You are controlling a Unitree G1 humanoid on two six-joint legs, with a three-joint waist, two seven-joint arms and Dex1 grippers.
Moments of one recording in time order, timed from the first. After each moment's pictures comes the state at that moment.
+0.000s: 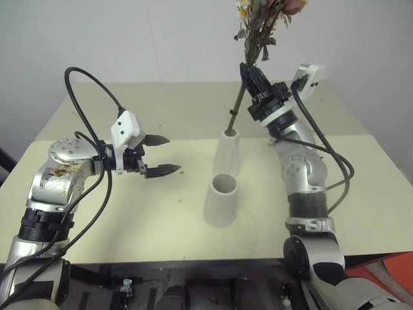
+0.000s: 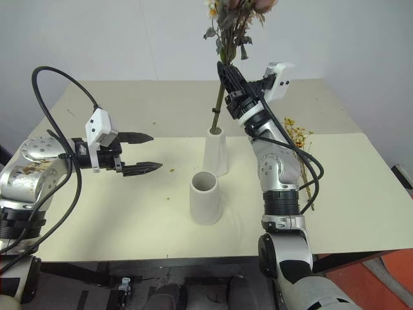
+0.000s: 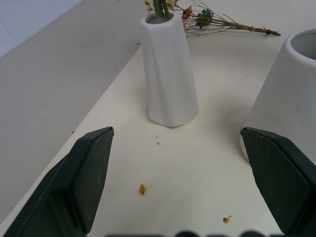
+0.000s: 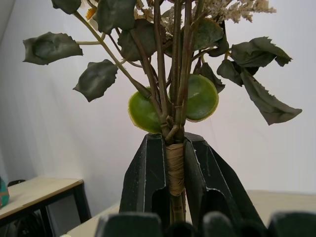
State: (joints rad) left arm -0.66 0.80 0.00 -0.01 -0.39 0.49 -1.13; right arm -0.92 -0.11 -0.20 0.24 0.53 0.16 0.50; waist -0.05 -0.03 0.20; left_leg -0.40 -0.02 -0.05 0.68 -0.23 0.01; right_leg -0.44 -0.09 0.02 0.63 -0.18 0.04
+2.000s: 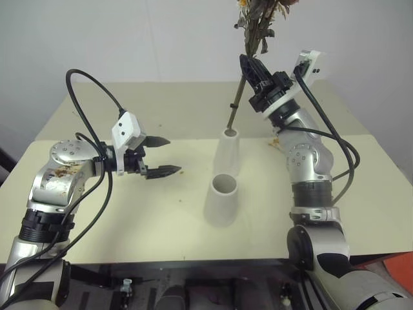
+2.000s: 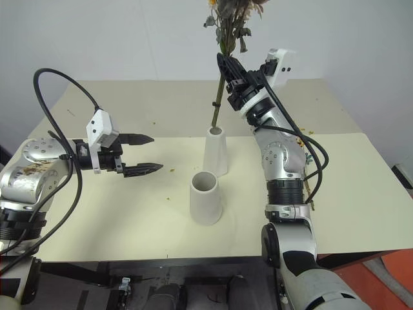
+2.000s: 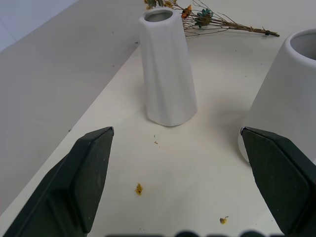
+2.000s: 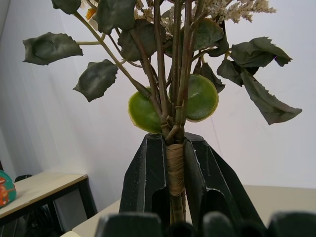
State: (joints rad) left arm -0.65 0.80 0.00 -0.02 -0.40 0.50 -1.12; right arm -1.01 -0.15 -0.22 0.30 0.57 0.24 0.50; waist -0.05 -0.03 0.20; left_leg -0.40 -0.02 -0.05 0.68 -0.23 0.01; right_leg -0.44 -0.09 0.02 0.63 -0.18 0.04
